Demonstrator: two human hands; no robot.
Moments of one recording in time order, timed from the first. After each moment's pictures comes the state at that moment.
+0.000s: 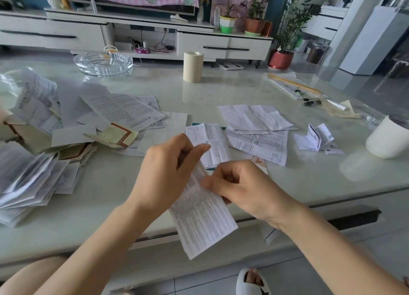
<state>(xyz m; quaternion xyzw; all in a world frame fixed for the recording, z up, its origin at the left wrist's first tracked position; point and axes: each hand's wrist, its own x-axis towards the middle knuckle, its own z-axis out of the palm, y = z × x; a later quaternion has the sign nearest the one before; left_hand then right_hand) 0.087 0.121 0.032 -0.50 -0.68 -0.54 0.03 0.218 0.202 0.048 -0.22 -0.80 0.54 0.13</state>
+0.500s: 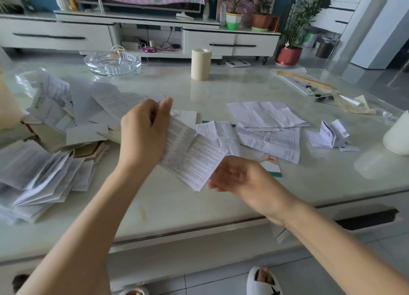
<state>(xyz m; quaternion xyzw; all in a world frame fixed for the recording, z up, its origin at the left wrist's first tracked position) 0.039 0.127 0.052 -0.37 -0.77 -0.51 0.13 0.208 0.206 0.028 -0.23 -0.73 0.63 0.15</state>
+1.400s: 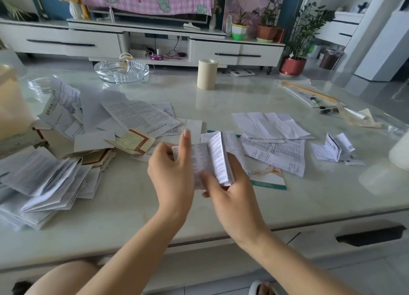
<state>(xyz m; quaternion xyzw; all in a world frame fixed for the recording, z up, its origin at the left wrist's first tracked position) 0.086 0.138 0.024 -0.16 -0.69 -0.71 -0.02 0.174 0.172 0.018 -0.20 -0.73 0.53 0.37</state>
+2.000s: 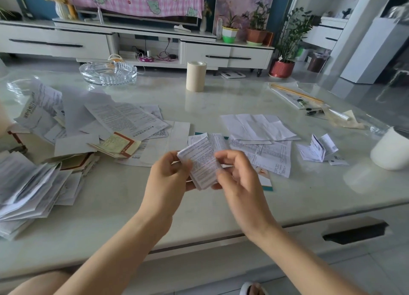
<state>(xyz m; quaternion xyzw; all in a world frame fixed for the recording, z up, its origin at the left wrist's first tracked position) 0.094 0.129 0.029 -0.22 -0.60 -0.70 -0.31 0.195 0.205 0.014 -0.24 -0.74 0.52 0.35</state>
